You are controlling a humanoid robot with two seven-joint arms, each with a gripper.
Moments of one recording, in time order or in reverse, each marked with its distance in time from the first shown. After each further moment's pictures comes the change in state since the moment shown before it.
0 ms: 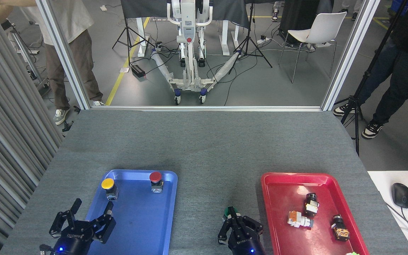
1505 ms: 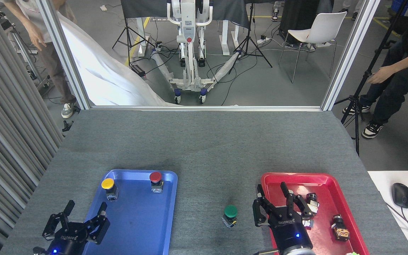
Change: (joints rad) left arm 0.010 0.006 0.028 0.006 0.000 0.008 0.012; right arm 0.032 -0.091 -0.196 -0.275 -0.114 -0.104 0.009
